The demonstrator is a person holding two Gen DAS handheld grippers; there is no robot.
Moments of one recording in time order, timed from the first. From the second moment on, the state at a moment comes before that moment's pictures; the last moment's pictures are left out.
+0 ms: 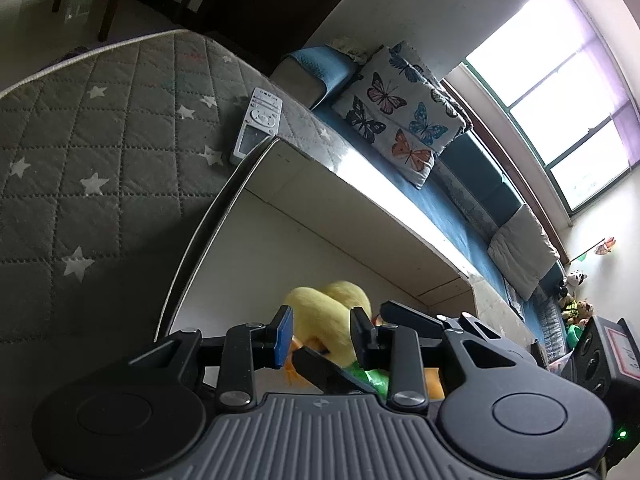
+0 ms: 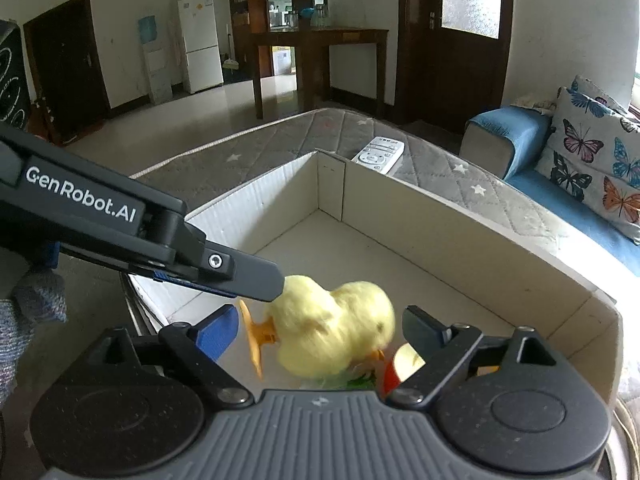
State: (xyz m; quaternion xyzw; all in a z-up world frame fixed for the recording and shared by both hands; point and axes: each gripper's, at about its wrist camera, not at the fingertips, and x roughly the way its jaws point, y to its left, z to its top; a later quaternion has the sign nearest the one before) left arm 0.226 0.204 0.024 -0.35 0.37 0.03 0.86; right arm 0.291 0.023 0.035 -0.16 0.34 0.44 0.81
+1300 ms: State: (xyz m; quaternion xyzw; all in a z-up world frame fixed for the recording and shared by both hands) left arm 0.135 0.149 0.045 -0.28 0.36 0.01 0.89; right arm 0.183 -0.042 0.056 -0.14 0.29 0.42 0.85
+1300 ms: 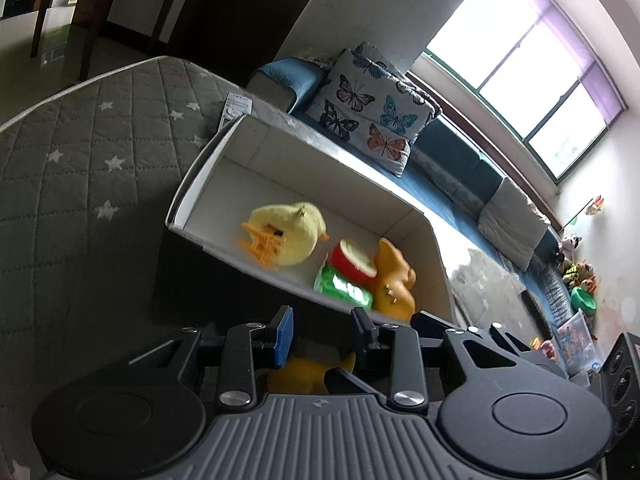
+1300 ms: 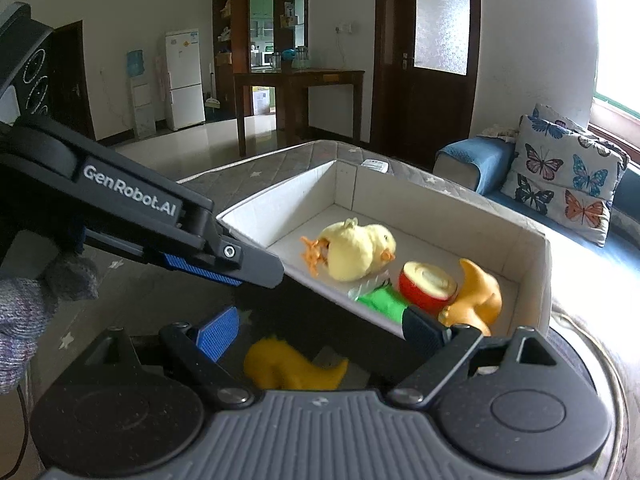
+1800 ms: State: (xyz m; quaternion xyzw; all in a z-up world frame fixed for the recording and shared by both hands) left arm 0.114 0.135 0.025 -0.24 0.38 0.03 0.89; right arm 0.162 -0.050 0.036 -0.13 0.29 0.41 0.85
